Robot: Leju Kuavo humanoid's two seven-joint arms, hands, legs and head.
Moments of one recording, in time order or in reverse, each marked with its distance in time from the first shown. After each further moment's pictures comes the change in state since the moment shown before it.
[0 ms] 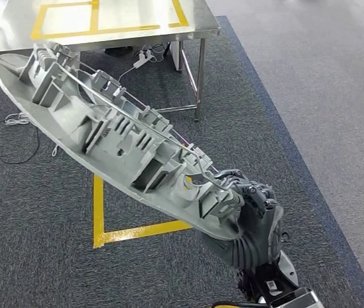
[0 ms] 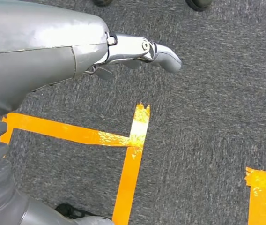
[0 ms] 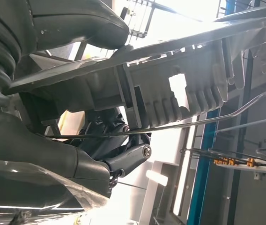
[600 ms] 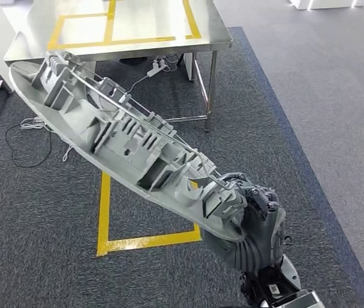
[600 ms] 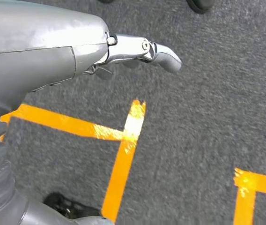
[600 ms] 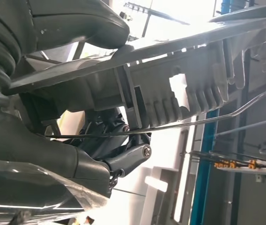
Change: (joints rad) left arm 0.002 -0.009 0.022 -0.008 -0.011 -0.003 0.003; right arm 0.016 0.002 -0.005 0.005 0.002 0.000 0.015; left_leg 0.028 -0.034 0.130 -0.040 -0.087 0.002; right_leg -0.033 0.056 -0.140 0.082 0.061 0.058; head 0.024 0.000
